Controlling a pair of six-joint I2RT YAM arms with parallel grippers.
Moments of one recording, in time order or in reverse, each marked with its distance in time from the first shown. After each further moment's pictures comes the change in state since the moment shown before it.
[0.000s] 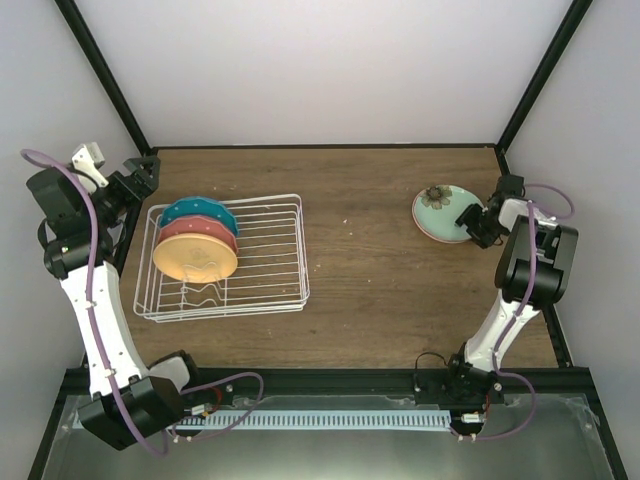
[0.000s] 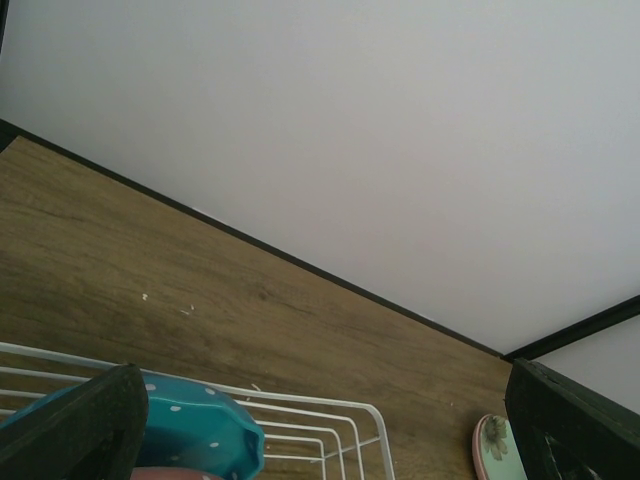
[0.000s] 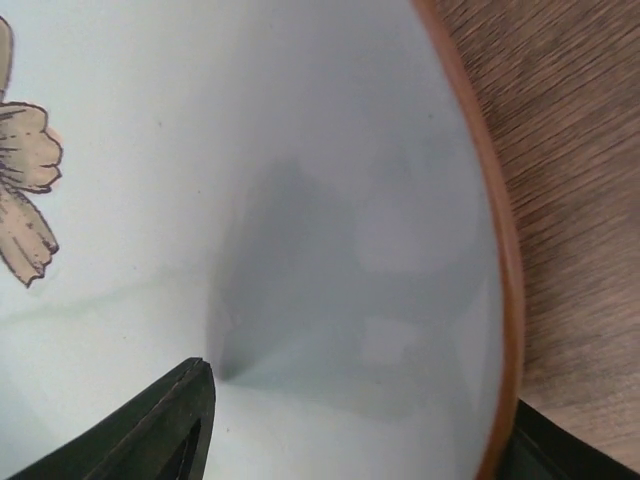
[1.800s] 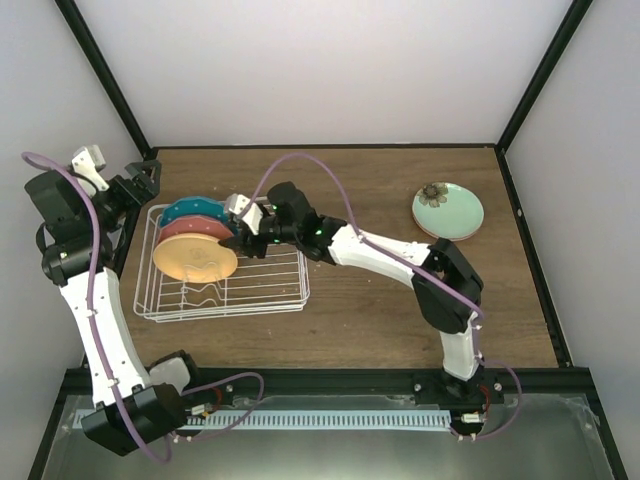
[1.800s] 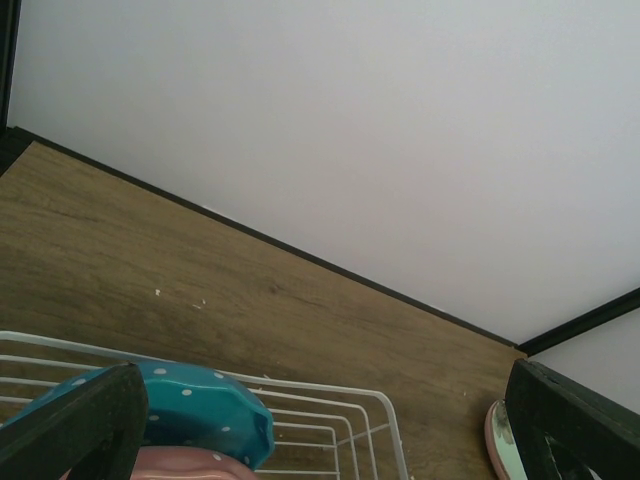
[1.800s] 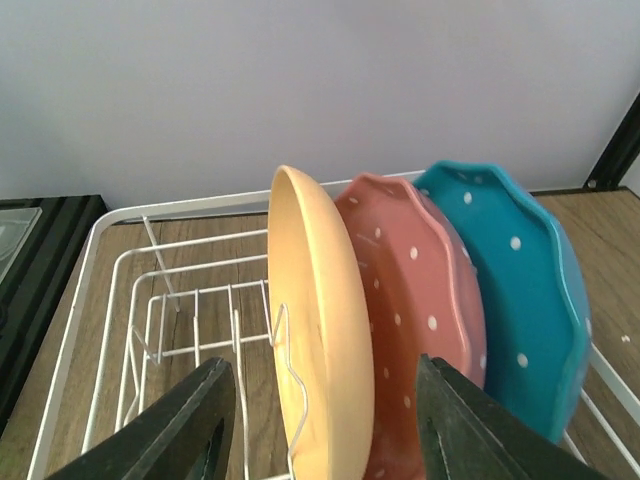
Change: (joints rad) left arm 0.000 -0.031 0.017 -0.067 -0.015 0.055; right arm 1.250 0.018 0.268 0.624 -0.198 -0.620
